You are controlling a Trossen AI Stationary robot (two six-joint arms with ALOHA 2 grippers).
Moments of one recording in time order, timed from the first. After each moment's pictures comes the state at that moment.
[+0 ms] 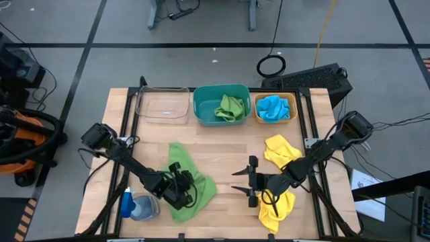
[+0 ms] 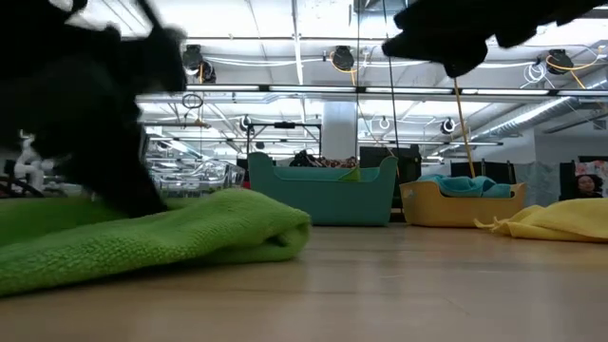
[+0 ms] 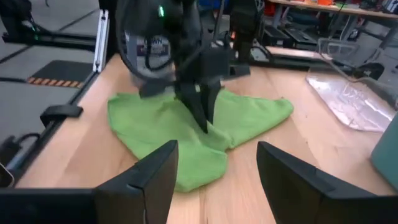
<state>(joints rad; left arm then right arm) -0.62 1.78 0.88 -0.31 -0.55 -0.90 0.59 1.53 0.71 0.46 0.62 0.16</state>
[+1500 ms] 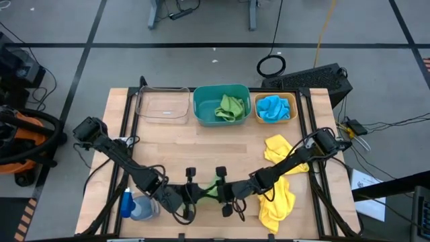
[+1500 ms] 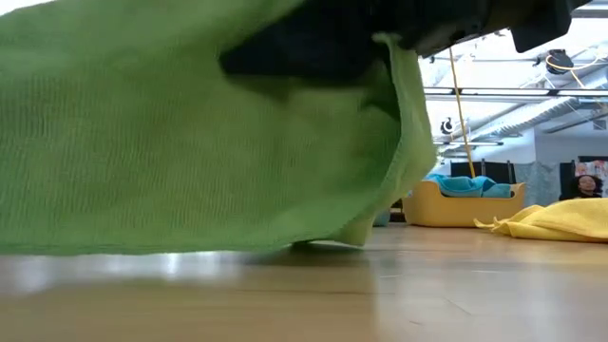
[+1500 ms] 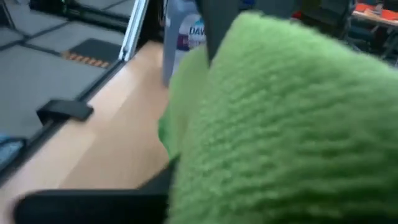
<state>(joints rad) -0.64 1.64 1.07 0.00 -0.56 -0.20 0.46 1.97 1.07 0.58 0.34 -0.05</state>
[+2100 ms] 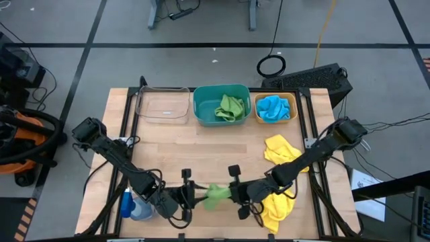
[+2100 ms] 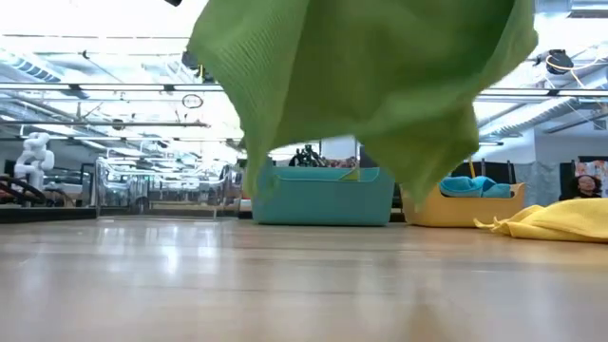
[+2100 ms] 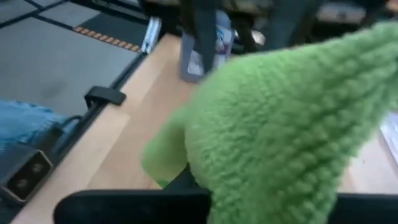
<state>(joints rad) -0.69 1.64 1.07 -0.02 -0.67 -0.23 0.54 1.70 1.07 0.17 0.37 -0.01</state>
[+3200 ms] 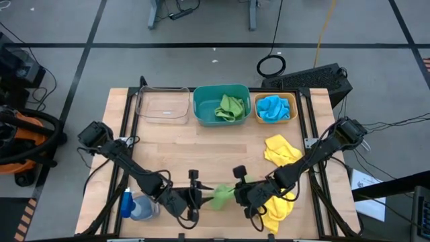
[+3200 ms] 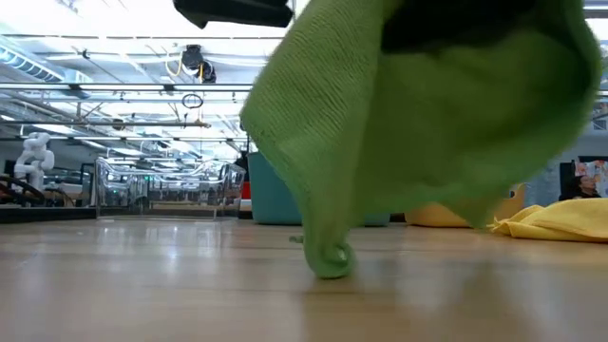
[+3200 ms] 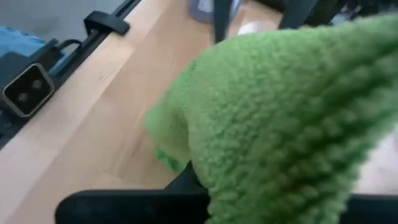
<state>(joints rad) -0.64 1.73 1.07 0.08 -0.63 -0.12 0.57 1.68 1.06 -0.06 0.38 0.00</state>
